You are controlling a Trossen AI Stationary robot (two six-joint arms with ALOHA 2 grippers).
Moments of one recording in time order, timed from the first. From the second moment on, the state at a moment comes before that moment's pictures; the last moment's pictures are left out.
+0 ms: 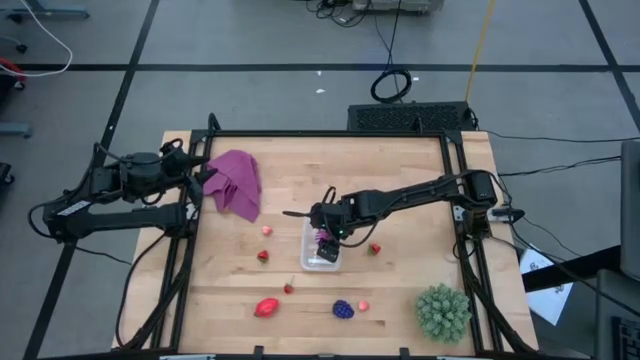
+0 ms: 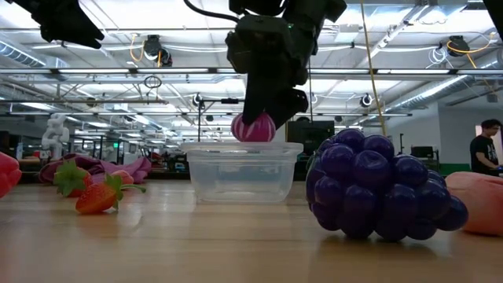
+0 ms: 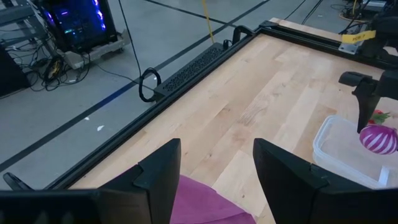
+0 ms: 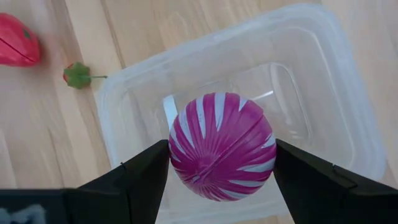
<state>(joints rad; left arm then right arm) 0.23 0.40 0.84 -0.92 -0.35 -0.19 0.08 1.93 1.48 -0.66 -0.08 0.49</state>
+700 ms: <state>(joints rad) 0.23 0.40 0.84 -0.92 -0.35 -0.19 0.08 1.99 1.47 -0.61 -0.08 0.46</state>
